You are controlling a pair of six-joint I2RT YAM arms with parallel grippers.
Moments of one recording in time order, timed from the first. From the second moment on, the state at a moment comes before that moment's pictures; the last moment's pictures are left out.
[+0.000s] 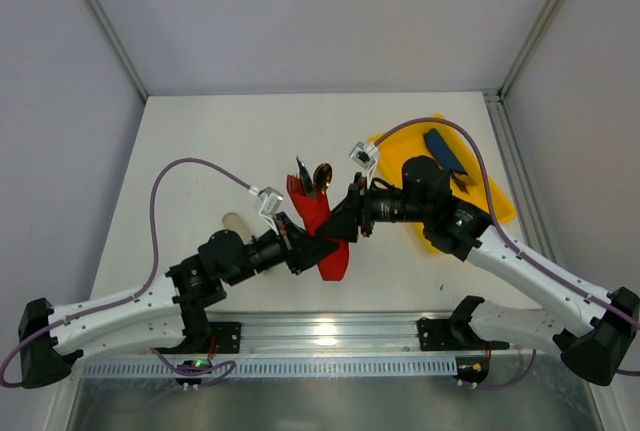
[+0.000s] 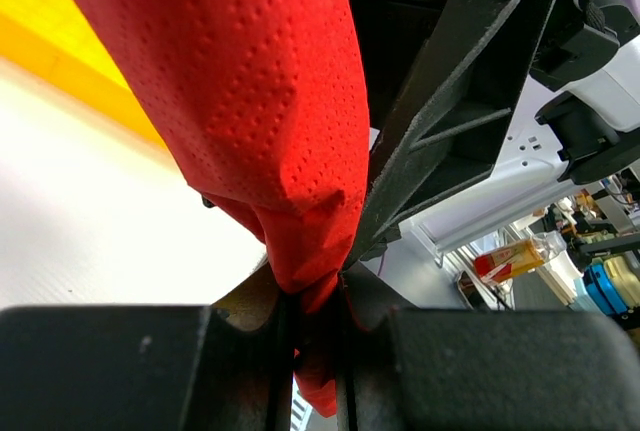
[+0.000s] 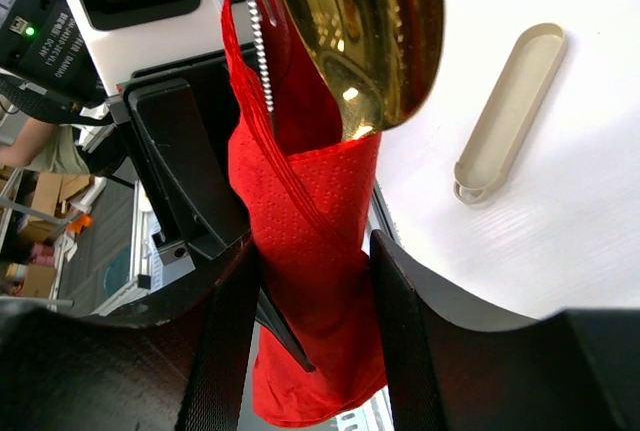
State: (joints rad) left arm -1.13 0.77 0.54 0.28 -0.01 -0.73; right arm 0.79 1.04 0.95 -0.13 -0.63 0.54
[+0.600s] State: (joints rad) left arm -1.13 0.74 0.54 0.19 -0.10 -0.72; right arm 0.79 0.95 0.96 -0.30 -0.56 0.49
